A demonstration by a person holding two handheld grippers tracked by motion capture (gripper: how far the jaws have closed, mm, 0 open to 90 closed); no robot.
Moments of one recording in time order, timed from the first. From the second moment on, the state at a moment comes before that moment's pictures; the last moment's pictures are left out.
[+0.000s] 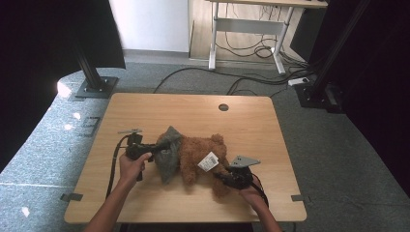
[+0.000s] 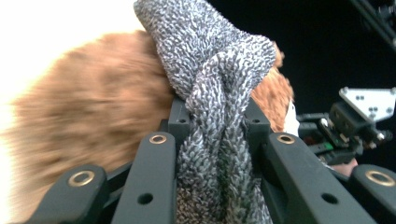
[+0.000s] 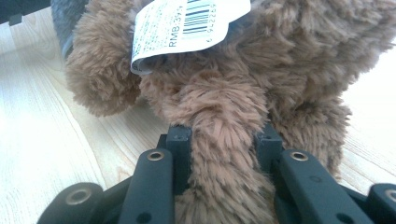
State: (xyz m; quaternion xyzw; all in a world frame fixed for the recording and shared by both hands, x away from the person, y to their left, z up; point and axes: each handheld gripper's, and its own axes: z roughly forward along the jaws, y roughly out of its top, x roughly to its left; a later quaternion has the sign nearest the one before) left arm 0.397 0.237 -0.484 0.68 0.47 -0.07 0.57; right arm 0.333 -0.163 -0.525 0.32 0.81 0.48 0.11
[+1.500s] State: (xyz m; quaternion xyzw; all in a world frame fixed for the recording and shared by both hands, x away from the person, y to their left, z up) left arm 0.417 0.180 -0.448 0.73 0.44 -0.03 0.53; right arm 0.333 -0.165 -0.527 0.31 0.81 0.48 0.11
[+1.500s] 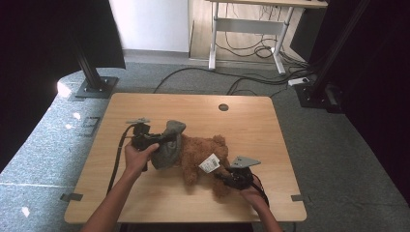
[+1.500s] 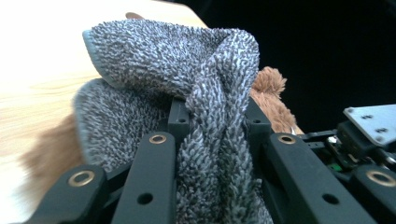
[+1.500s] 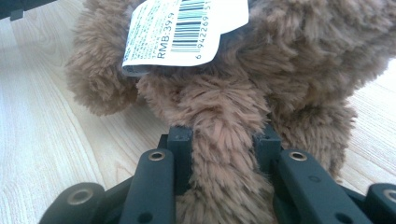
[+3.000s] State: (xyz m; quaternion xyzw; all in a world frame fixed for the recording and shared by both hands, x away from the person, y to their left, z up) left arm 0.377 0.198 -0.502 0.71 0.44 -0.02 0.54; right arm 0.351 -0.129 -0.526 0.33 0.81 0.45 0.15
